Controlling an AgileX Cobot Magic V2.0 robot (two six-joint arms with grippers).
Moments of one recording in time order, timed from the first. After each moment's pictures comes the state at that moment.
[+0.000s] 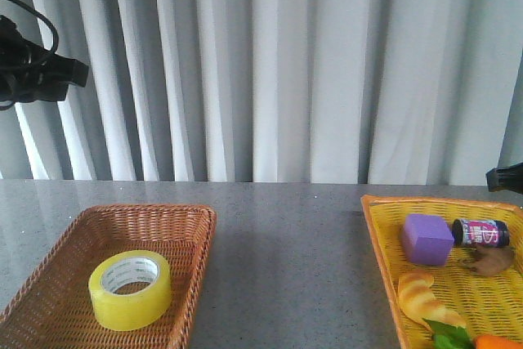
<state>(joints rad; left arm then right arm) -0.11 1.63 -2.05 -0.10 1.10 0.04 -0.10 1.52 -1.54 -0.05 0.95 0.02</state>
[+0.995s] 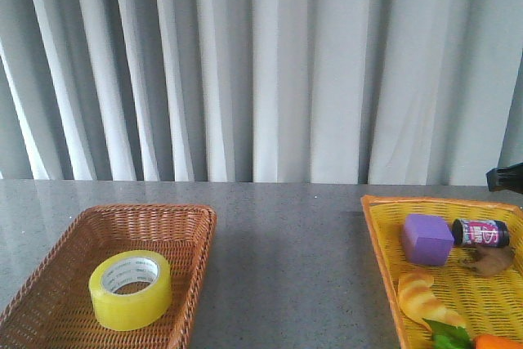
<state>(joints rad) -0.11 1.02 -1.43 -0.05 0.66 0.10 -0.10 1.52 -1.54 -0.05 0.95 0.02</state>
